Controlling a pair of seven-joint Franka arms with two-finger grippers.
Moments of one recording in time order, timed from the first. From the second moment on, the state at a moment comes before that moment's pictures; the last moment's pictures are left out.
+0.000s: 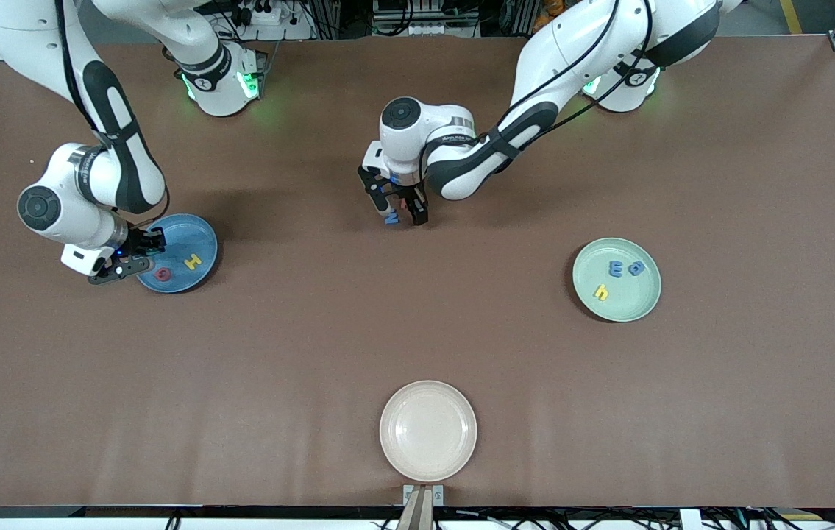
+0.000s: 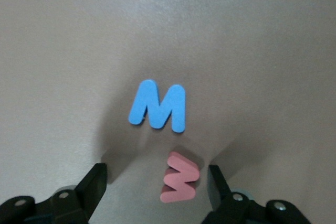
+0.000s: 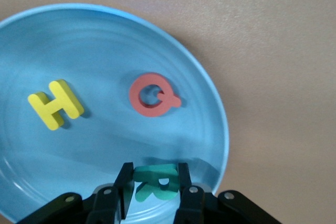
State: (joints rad) left arm -0.42 0.84 -0.68 -1.78 0.77 2.36 -0.40; right arm 0.32 0.34 -0.48 -2.35 0.12 2.46 -0.54
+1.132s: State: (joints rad) left arm -0.13 0.55 -0.71 -1.72 0.46 2.02 -0.47; right arm 0.34 0.22 -0.28 -2.34 0.13 2.36 -0.12
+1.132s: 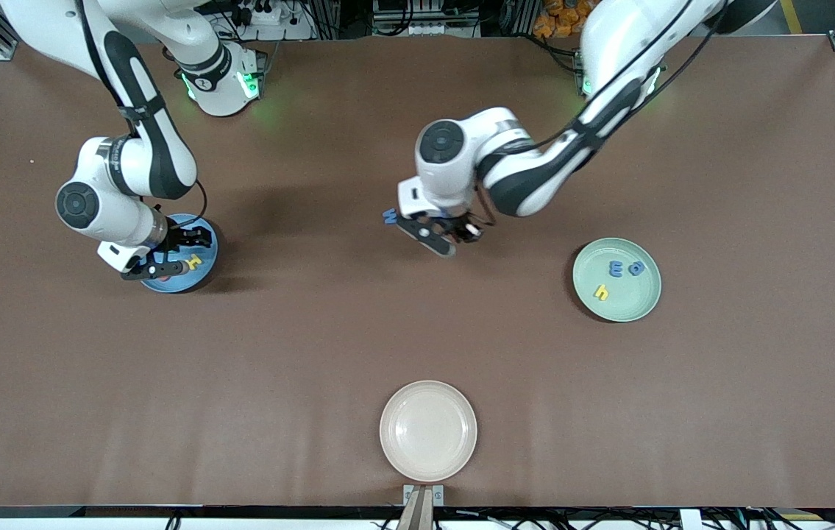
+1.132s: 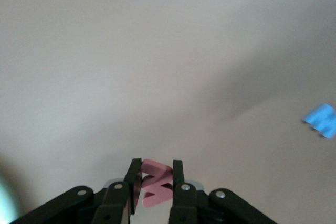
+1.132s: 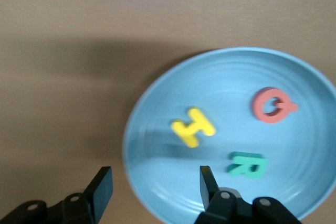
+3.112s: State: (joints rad) left arm 0.10 0.08 -0.49 -1.65 0.28 1.69 -0.53; right arm 0.69 0.46 0.14 -2.17 0.04 2.73 1.33
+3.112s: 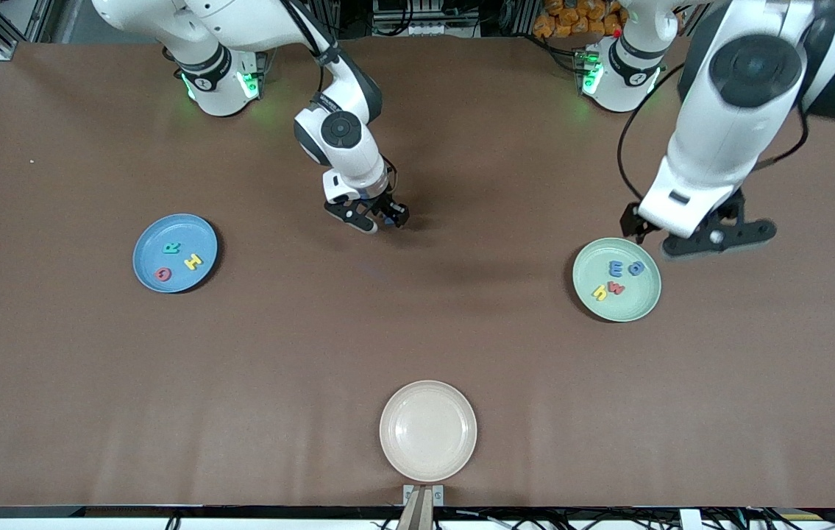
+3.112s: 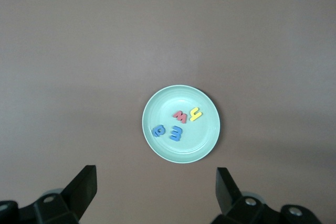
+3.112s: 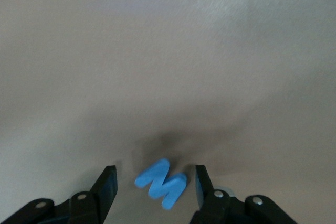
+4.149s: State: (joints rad) left arm 0.11 0.00 -0.21 -1.53 0.07 1.56 -0.31; right arm 0.71 0.52 0.13 -2.11 -0.03 2.68 1.47
